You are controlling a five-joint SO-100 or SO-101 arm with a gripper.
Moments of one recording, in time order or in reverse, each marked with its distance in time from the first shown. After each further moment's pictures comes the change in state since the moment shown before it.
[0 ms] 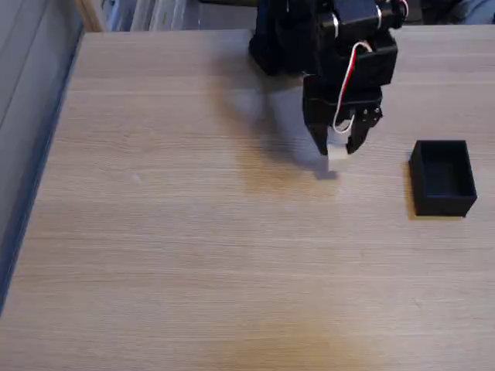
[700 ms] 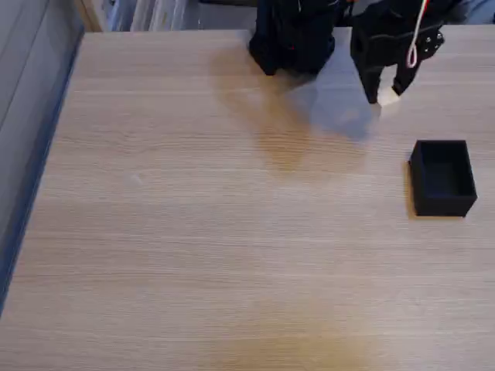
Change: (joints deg) arm -17.8 2.0 -19.6 23.5 1.3
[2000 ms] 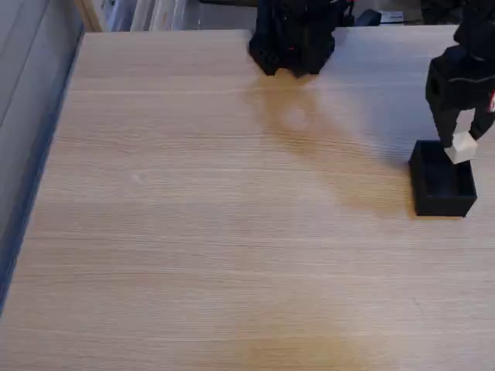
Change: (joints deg) arm -6.2 -28.1 -28.0 -7.3 14.0
